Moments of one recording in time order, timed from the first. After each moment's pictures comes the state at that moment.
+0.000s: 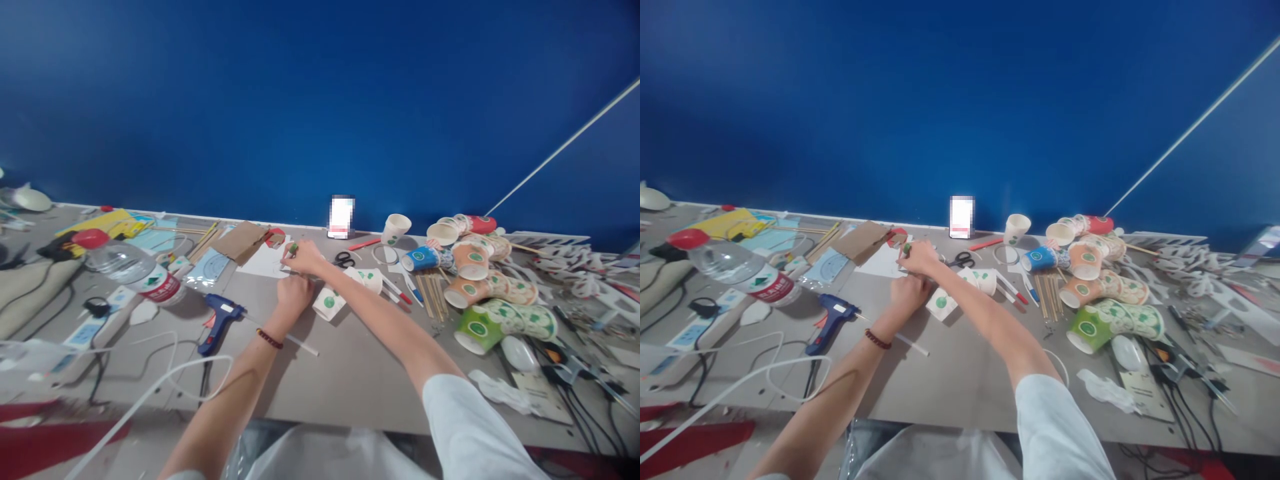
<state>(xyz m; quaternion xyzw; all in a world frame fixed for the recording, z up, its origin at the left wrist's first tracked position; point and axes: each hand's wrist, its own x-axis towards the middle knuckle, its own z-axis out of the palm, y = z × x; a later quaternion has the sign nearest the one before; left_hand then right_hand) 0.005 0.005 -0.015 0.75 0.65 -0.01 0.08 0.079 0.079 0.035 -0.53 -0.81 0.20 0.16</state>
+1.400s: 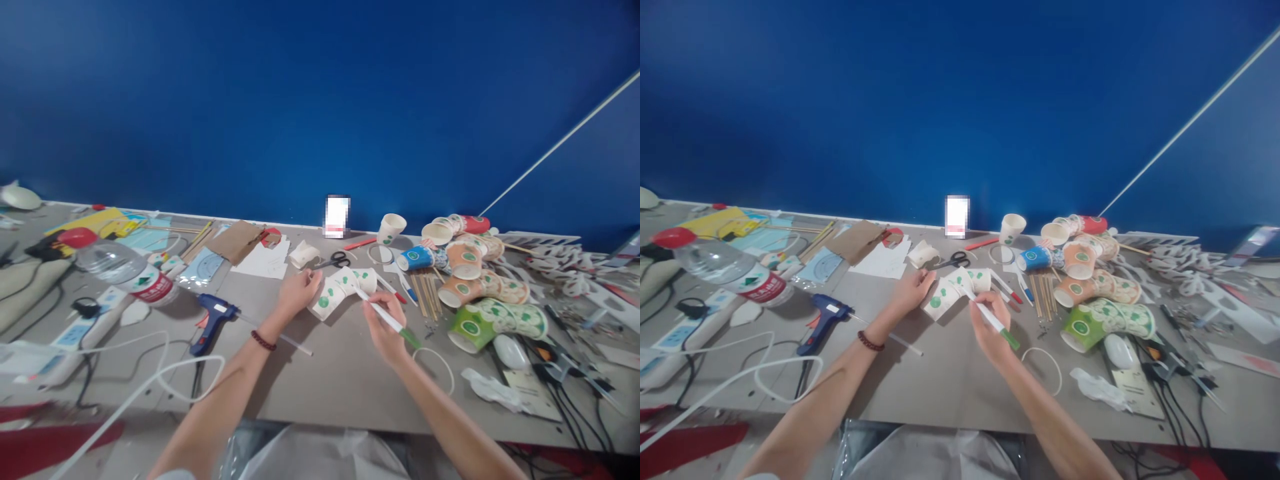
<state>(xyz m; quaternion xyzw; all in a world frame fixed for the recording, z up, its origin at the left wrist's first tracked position) 0.014 -0.006 0.012 0.70 0.65 0.13 0.28 0.209 -0.102 -0.013 -0.53 -0.55 0.18 0.62</state>
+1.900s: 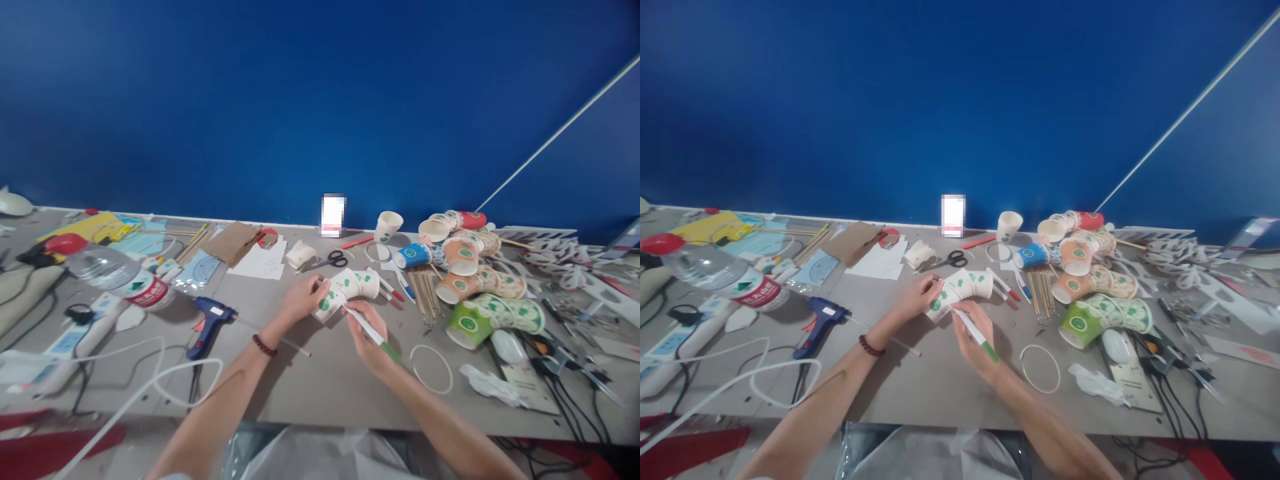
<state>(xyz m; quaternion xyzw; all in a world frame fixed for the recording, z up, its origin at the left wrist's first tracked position) 0.018 -0.014 0.002 0.74 0.55 0.18 0.35 0.188 -0.117 -0.022 -0.49 -0.64 0.18 0.56</state>
